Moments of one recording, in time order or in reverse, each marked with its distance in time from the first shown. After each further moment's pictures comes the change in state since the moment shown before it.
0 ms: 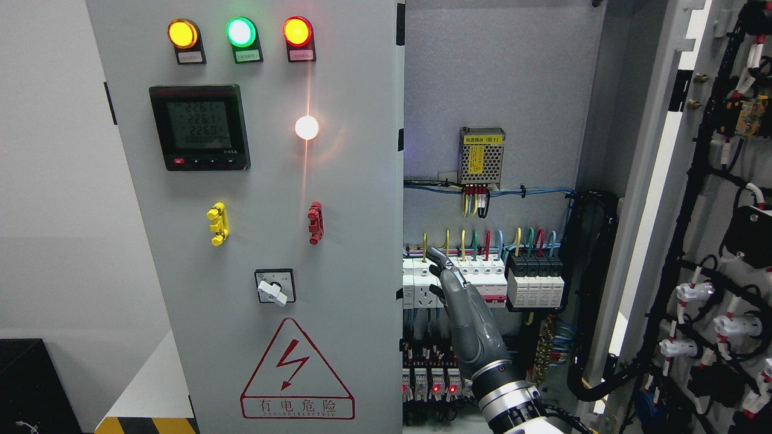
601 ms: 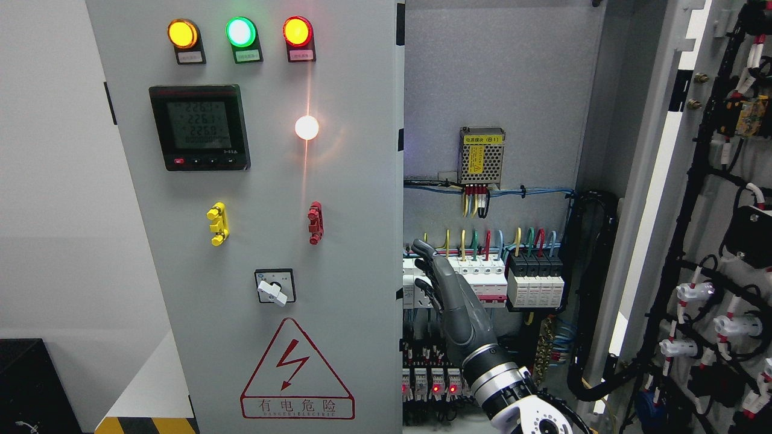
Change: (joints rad) left arm 0.000 0.000 0.000 0.000 0.000 0.000 0.000; right arm -0.060 -0.001 -0.003 0.052 -0.093 0.034 0.064
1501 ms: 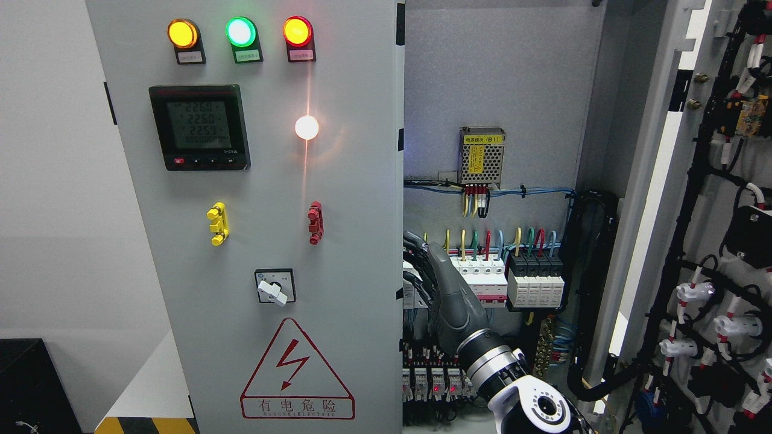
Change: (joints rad) left arm 0.000 0.000 0.000 0.000 0.000 0.000 0.000; right arm -0.063 -0.009 -0.012 0.082 -0.108 0.005 0.039
